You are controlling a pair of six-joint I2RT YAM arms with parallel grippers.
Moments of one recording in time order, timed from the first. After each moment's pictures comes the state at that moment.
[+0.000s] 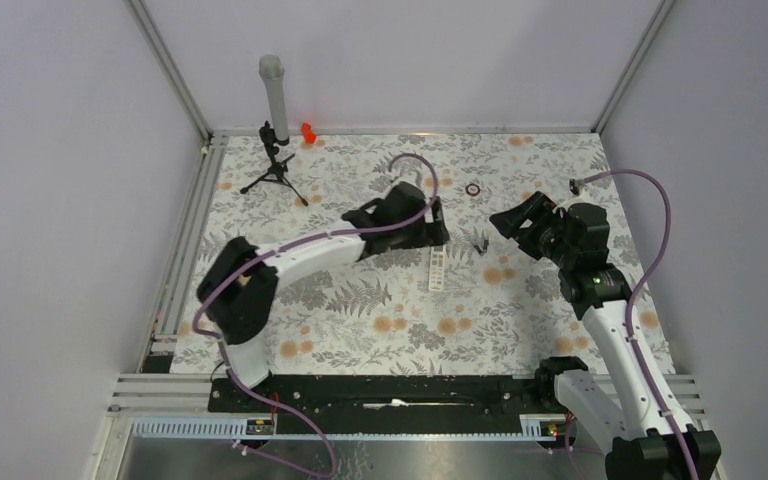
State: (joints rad) left arm -0.81 1.74 1.27 -0.22 -0.05 -0.78; right arm 0.10 0.85 0.73 -0.31 -0.24 0.76
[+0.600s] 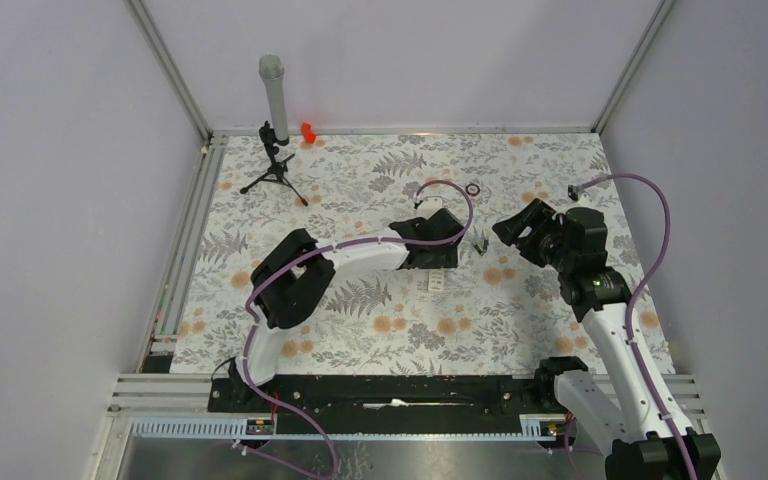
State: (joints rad) left arm -0.95 2.07 1.50 -0.40 -0.30 -0.84; right arm 0.10 0.83 0.72 -0.38 -0.20 0.71
